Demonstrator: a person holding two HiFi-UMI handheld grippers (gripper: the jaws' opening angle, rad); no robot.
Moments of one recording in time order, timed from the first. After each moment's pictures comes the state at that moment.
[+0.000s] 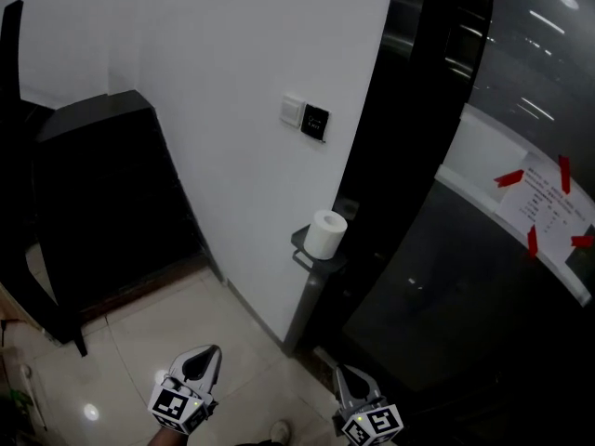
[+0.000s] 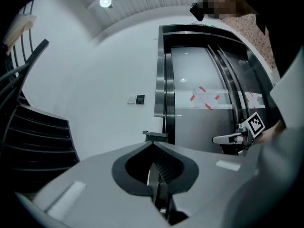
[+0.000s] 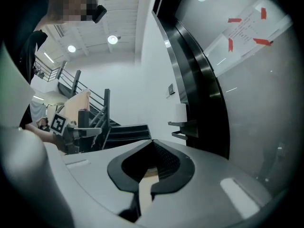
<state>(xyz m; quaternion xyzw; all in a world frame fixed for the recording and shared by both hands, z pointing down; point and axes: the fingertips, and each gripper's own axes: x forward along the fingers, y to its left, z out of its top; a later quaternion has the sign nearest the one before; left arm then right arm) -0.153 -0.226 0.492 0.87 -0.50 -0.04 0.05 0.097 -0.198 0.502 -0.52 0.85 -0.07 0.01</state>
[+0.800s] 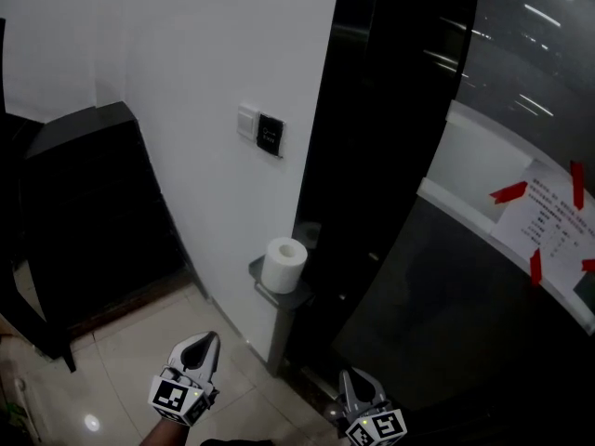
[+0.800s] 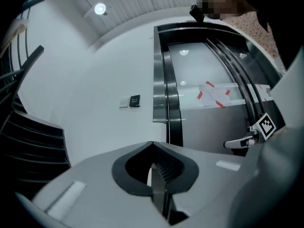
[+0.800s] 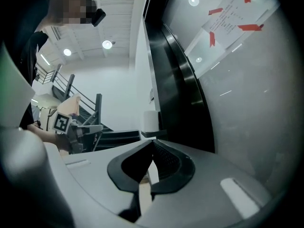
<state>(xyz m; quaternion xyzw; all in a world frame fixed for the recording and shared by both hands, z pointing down) -0.052 -0.355 0.460 0.86 -0.51 -0.06 0.01 0.214 -0.299 0.497 -0.54 0.84 -0.07 0.04</state>
